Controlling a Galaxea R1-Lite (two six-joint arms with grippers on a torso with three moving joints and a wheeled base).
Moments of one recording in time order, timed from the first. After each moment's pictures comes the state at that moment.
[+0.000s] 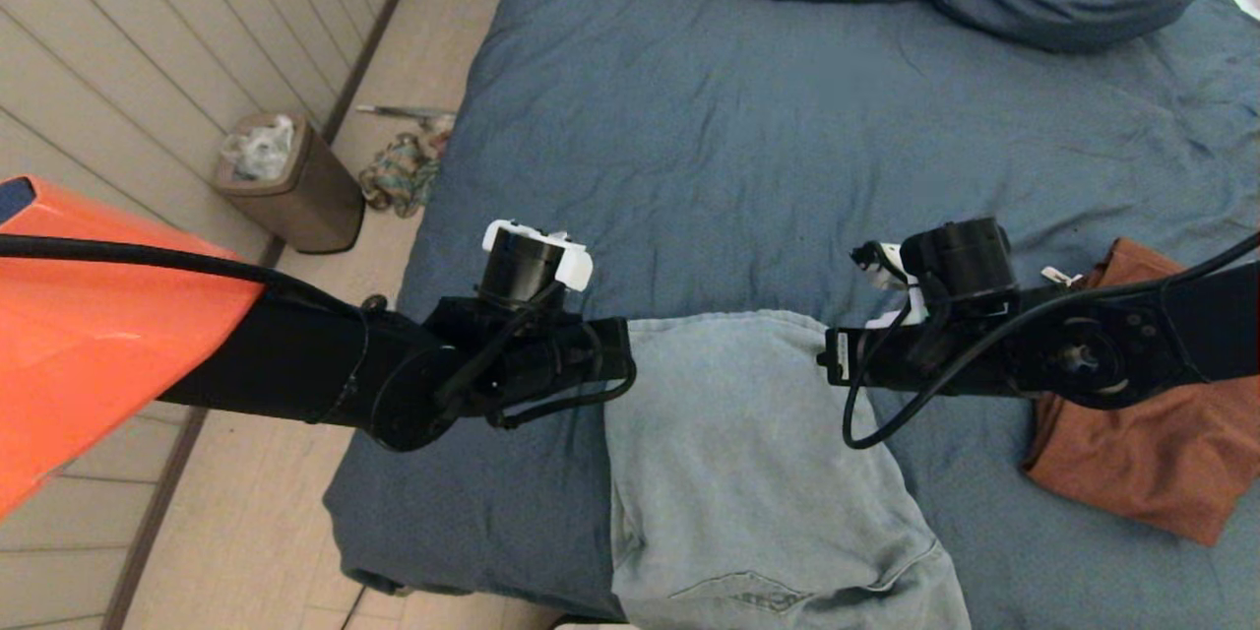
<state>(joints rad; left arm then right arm) -0.71 2.00 -1.20 -0.33 0.11 -0.48 0.29 1.83 -1.04 -0.14 0.05 0.21</state>
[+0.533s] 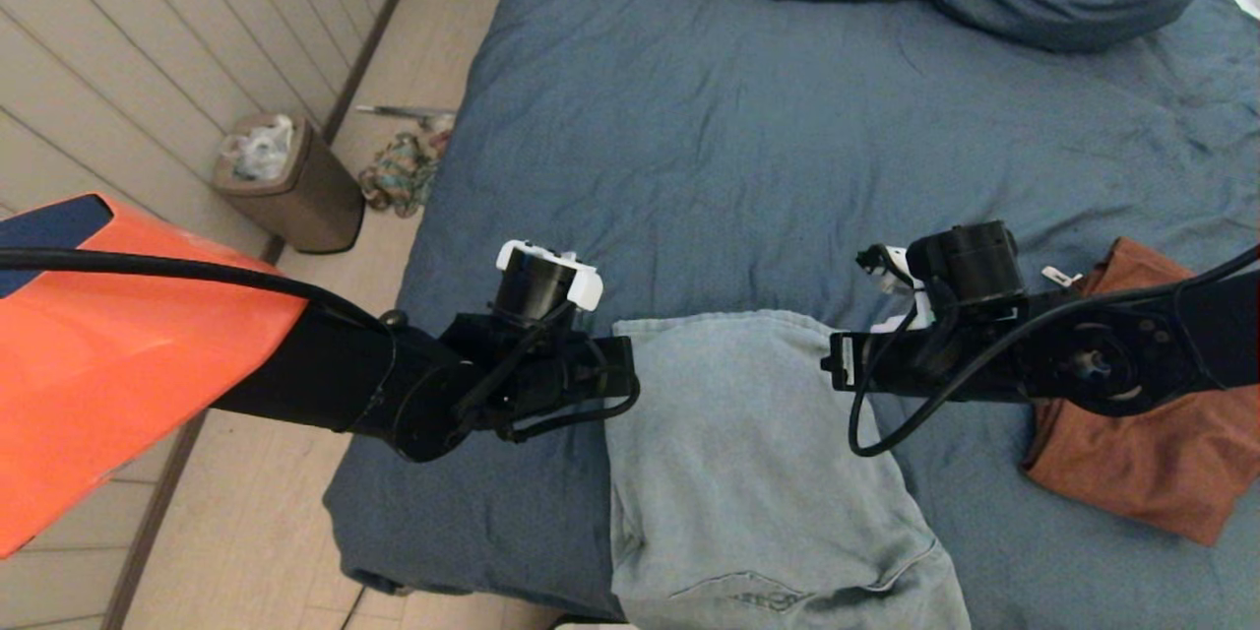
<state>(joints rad) -0.71 2.05 -1.19 -0.34 0.11 -0.48 0.29 1.81 -1.02 -0.15 0.05 0.22</state>
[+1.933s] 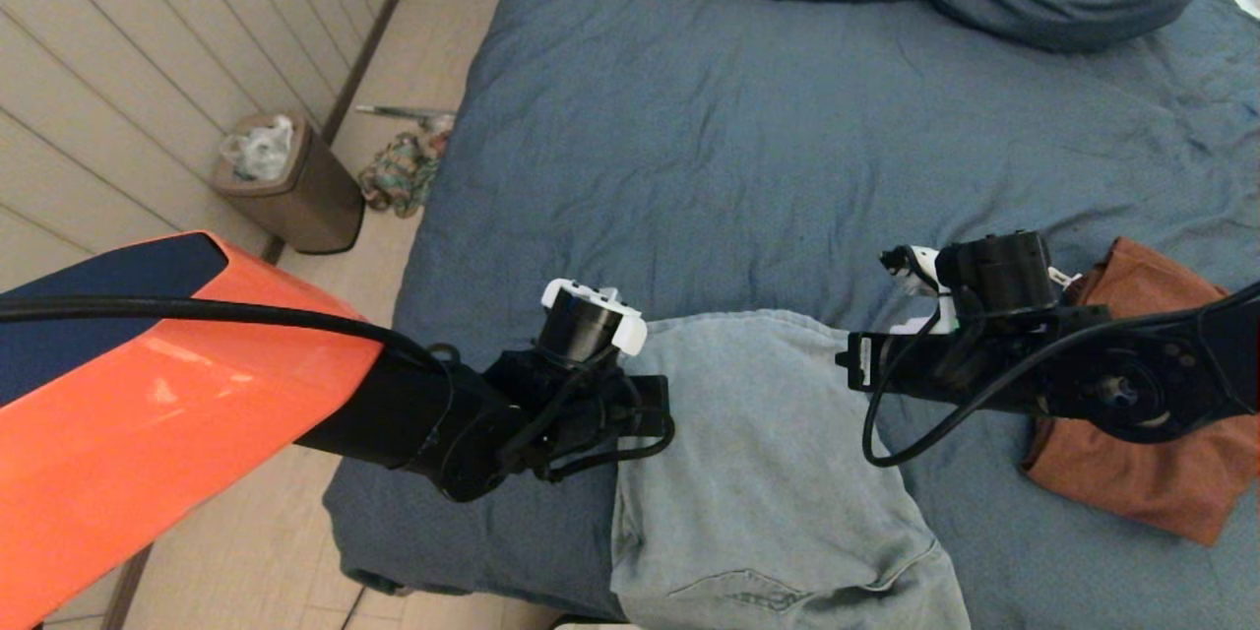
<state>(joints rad) -0.79 2.11 -1.18 -0.38 0.11 -0.48 0.25 1.79 -0.92 -0.30 0.05 0.21</state>
